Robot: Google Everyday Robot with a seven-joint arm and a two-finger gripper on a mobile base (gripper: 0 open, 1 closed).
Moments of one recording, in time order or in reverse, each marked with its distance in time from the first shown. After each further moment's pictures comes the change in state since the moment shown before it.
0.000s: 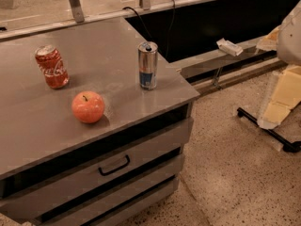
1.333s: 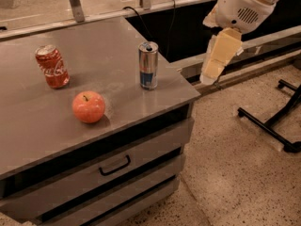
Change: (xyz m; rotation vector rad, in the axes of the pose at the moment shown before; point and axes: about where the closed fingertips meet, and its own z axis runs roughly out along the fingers) arm -0.101 -0.073 0.035 -0.058 -0.178 -0.064
